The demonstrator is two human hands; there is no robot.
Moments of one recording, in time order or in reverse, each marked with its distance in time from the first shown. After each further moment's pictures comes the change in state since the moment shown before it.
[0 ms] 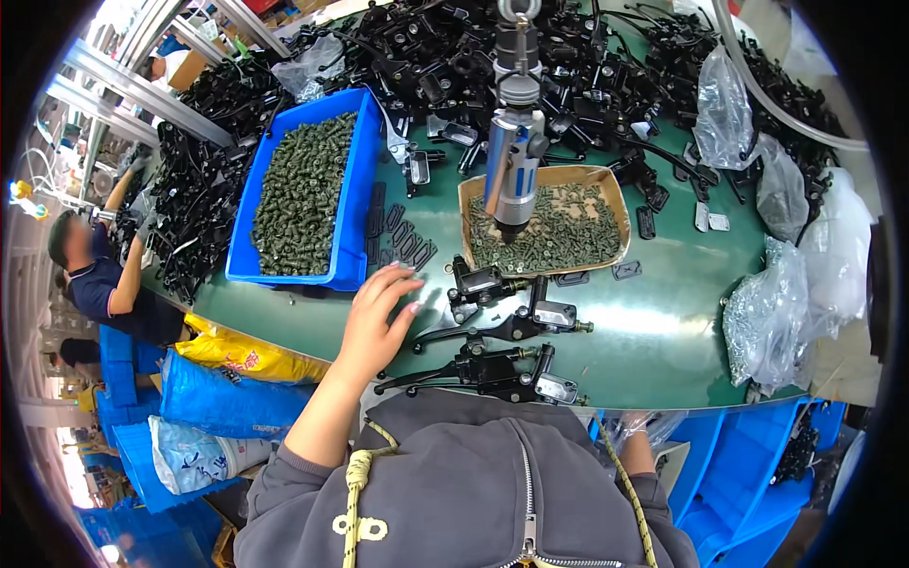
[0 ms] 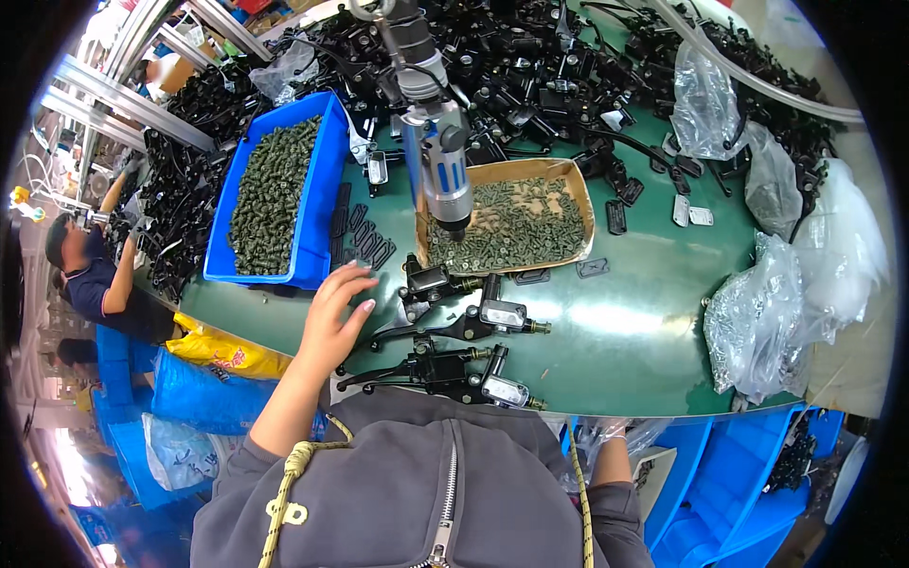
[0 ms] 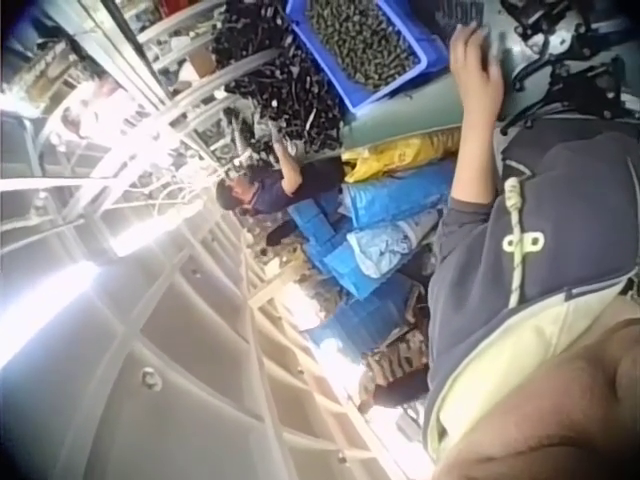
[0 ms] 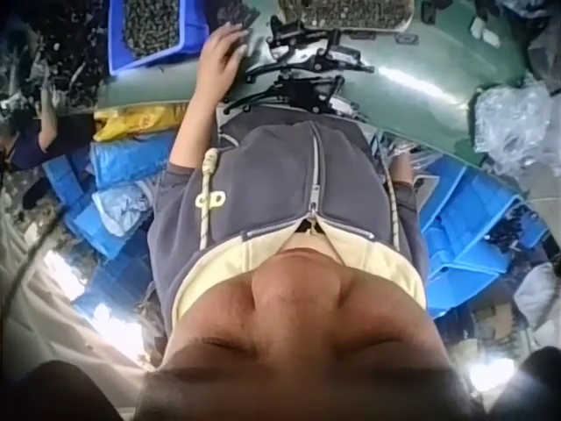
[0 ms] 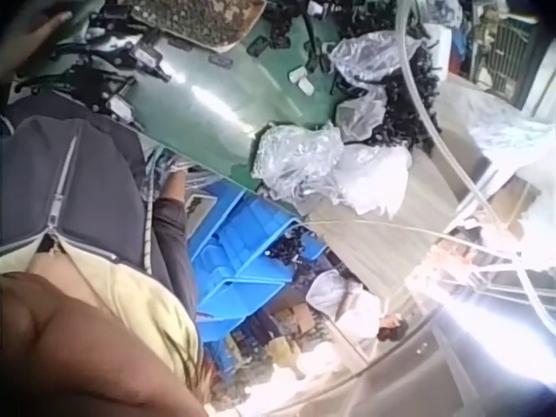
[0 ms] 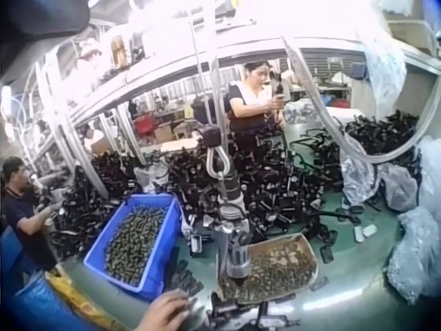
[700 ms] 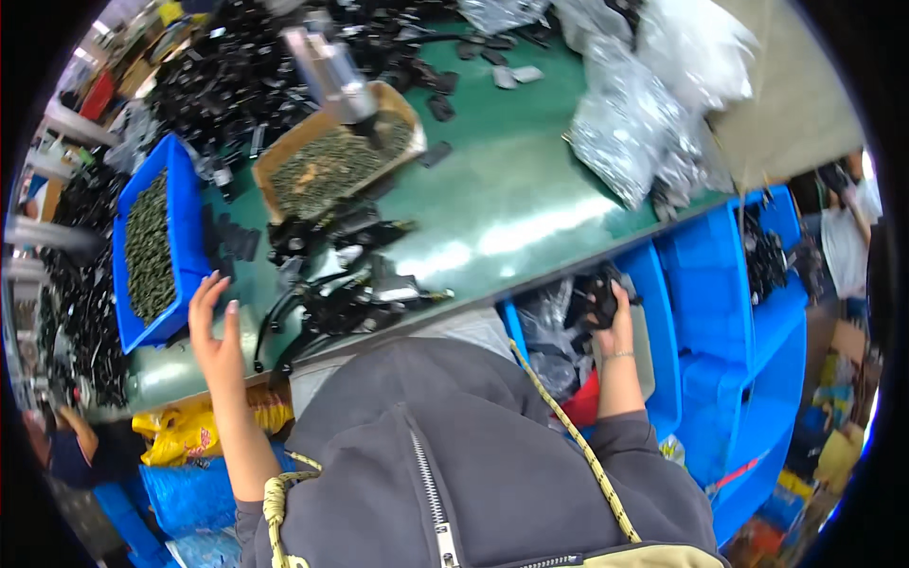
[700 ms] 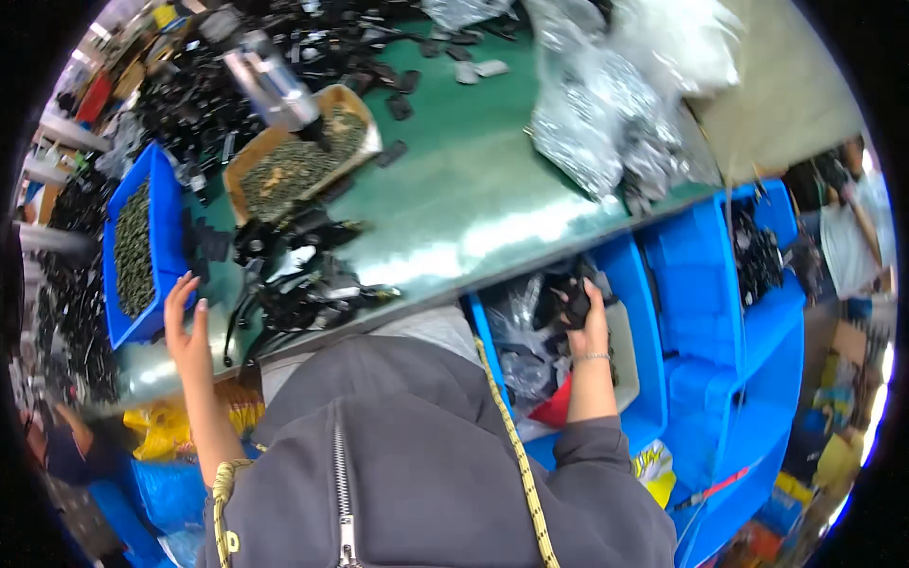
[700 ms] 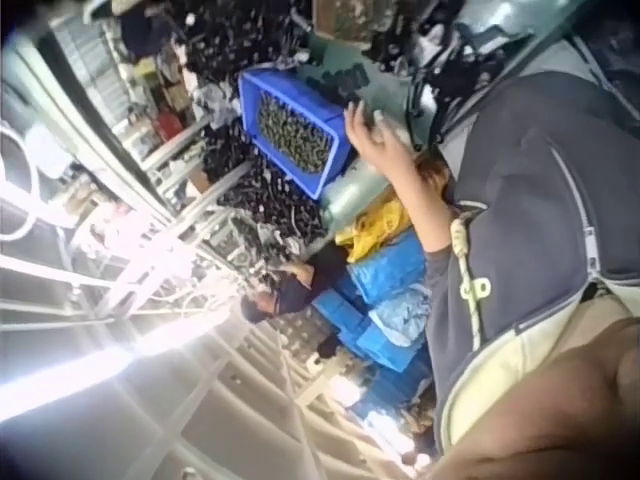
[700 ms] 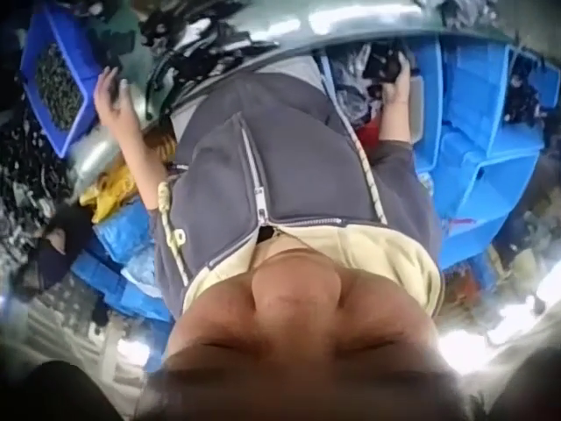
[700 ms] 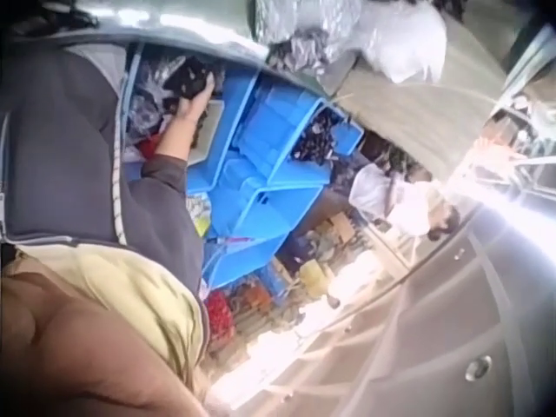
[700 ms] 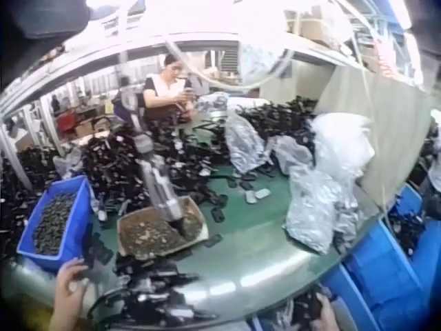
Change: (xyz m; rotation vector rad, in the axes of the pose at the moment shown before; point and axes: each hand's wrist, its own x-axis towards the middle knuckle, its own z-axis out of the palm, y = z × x) left_hand -0.022 0.001 -0.016 -0.028 0.098 0.047; right_hand -0.171 -0.241 -0.056 1.013 0.192 0.159
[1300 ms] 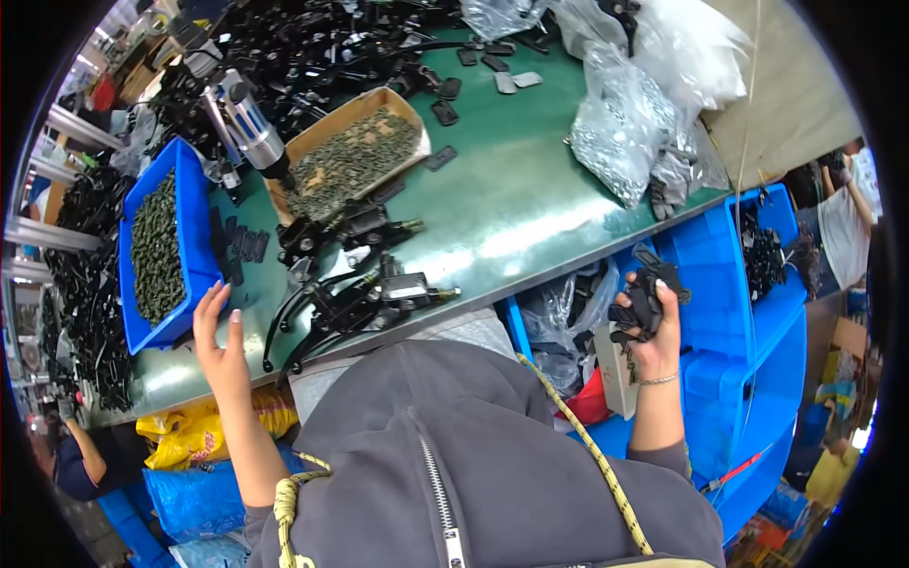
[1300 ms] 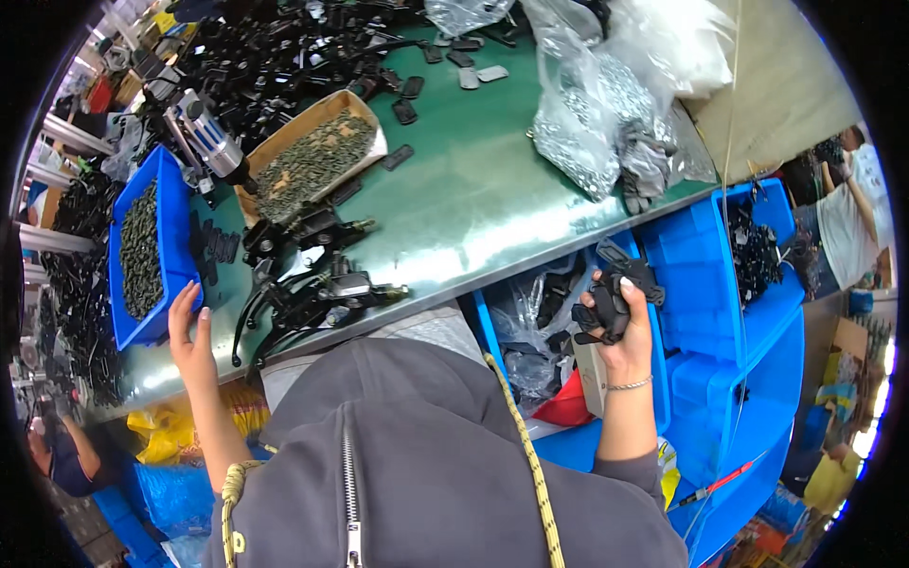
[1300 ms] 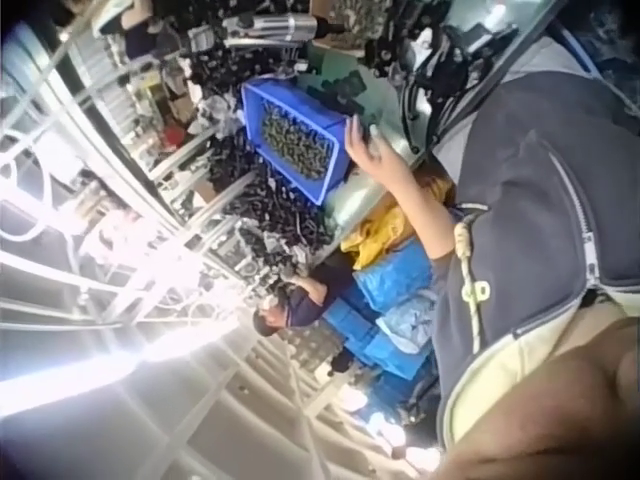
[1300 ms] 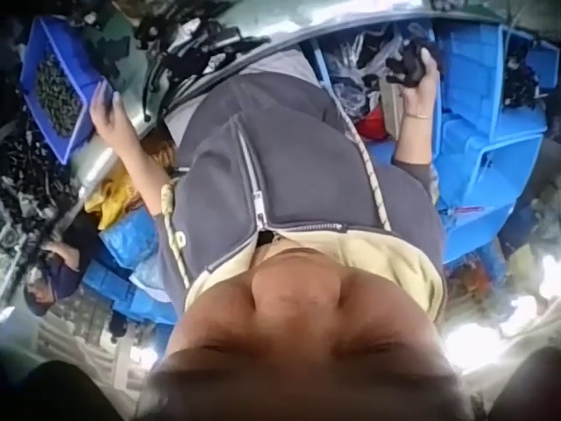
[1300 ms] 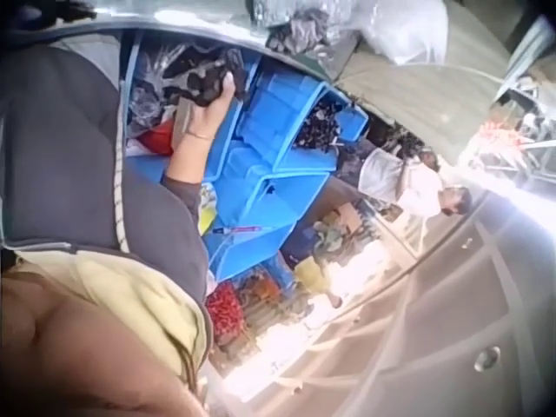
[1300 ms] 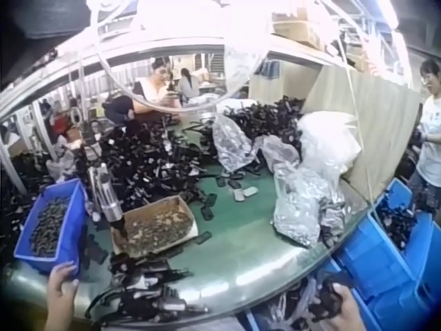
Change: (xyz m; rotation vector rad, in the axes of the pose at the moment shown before) left_hand -0.007 -0.002 -0.008 -0.087 0.074 -0.085; right_hand -0.108 -0.086 0.078 0.049 -0.302 -0.052
